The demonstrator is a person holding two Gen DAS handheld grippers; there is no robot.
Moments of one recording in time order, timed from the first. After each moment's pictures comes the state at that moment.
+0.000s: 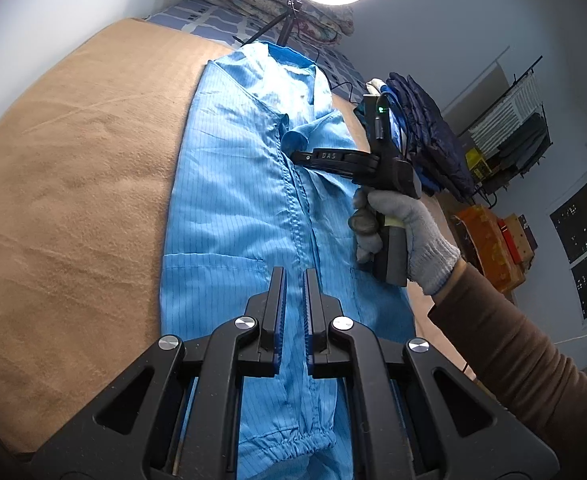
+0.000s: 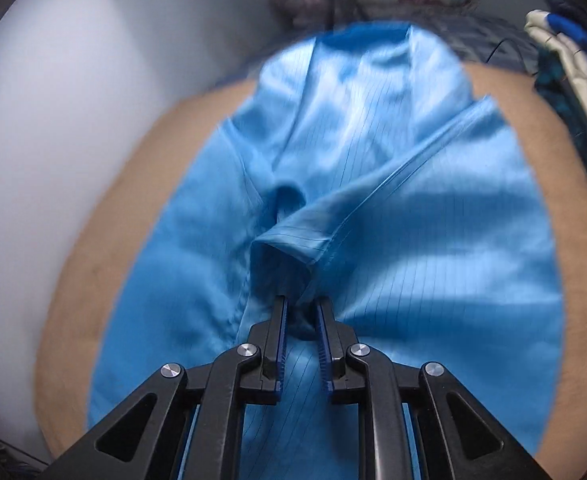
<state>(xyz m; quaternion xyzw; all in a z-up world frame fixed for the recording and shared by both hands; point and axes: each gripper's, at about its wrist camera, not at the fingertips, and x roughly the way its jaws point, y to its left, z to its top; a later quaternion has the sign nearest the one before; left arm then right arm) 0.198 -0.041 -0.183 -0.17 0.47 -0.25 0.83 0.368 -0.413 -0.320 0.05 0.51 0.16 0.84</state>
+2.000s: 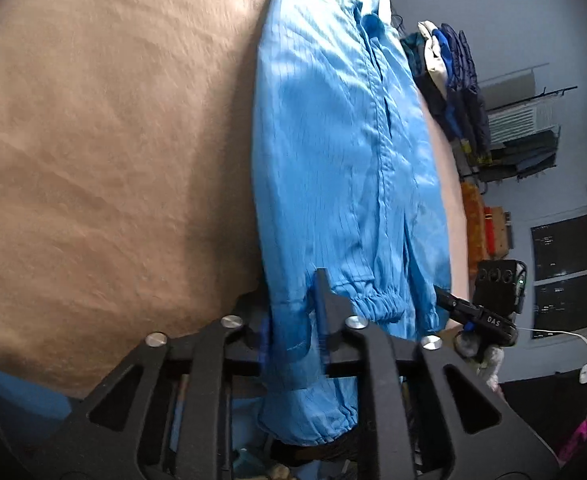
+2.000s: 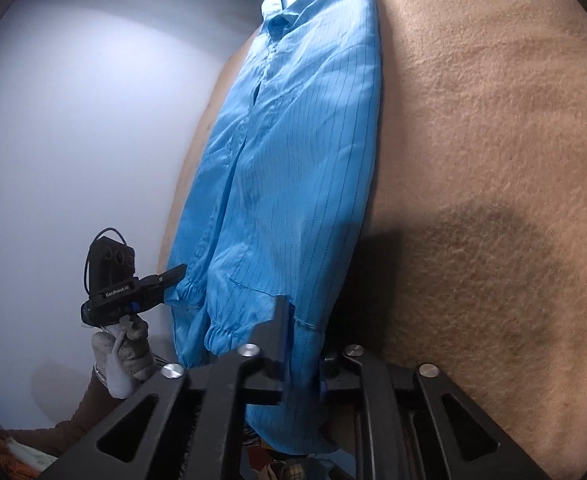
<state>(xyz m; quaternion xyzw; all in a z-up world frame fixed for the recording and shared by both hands) 0.128 0.001 -0.290 -0.26 0.59 -0.25 0.72 0.053 -0.532 -0.352 0.29 0.54 0.28 0.74</state>
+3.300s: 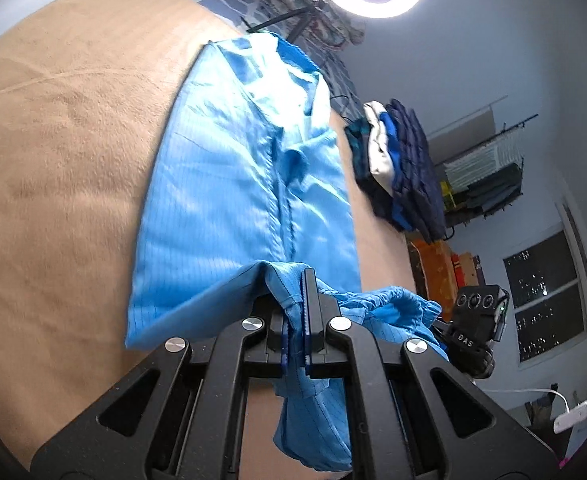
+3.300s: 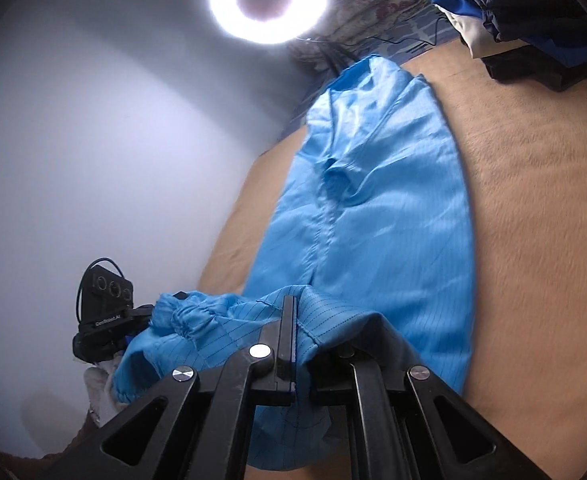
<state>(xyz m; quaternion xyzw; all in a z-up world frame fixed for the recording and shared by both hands) 0.276 -0.036 -0.206 -0.29 0.49 -0.28 0.77 0.191 -0.531 -0.264 0.27 0.42 0.27 0.82</state>
